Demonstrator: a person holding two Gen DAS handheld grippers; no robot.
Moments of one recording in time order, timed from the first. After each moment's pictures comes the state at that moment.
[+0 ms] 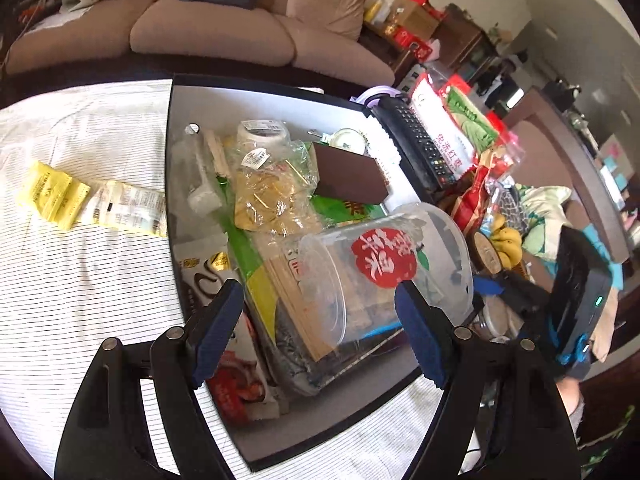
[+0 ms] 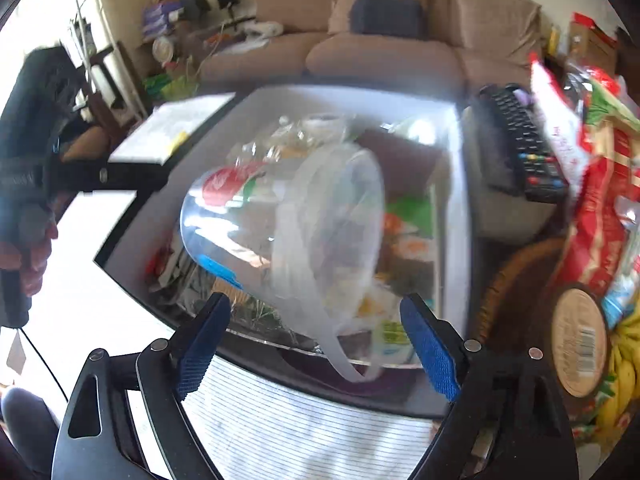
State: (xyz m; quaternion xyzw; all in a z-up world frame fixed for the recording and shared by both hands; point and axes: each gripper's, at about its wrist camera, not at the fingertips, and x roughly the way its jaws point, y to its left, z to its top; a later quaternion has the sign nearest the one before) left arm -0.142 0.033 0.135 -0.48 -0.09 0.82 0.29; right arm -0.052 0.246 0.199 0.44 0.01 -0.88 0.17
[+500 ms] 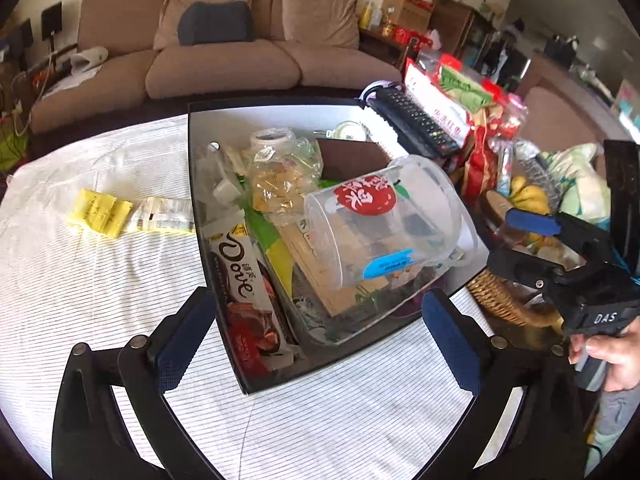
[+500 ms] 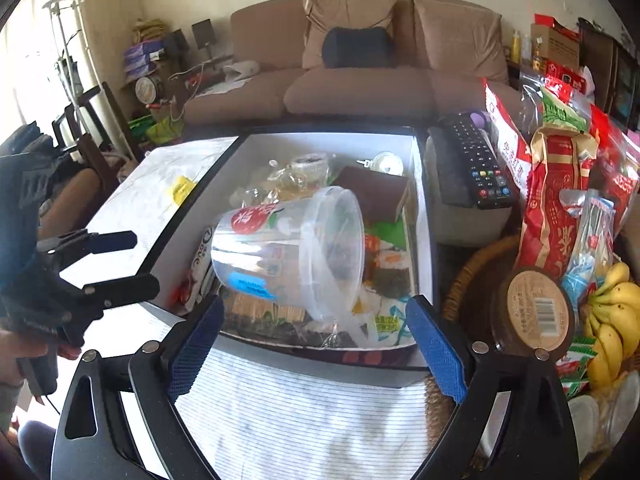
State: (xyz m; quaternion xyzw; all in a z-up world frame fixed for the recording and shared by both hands) left arm -0.074 0.045 0.146 -0.44 0.00 0.86 0.24; right arm -0.024 0.224 0.228 0.40 -0.01 -0.91 0.12
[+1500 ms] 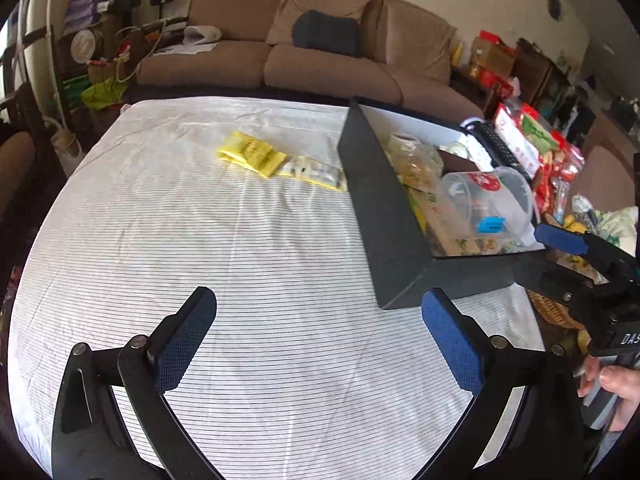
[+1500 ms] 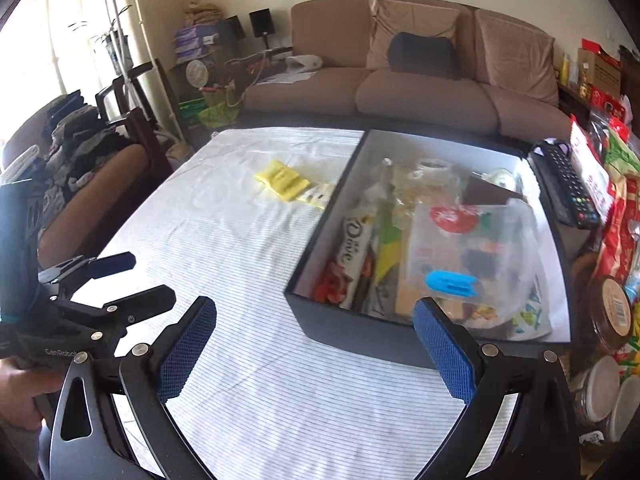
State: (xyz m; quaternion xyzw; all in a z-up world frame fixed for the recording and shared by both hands) left arm -0.008 -0.126 0.141 -0.43 -0.07 0.90 0.09; right arm -0.002 0.065 0.232 0.39 0.02 -0.90 0.20
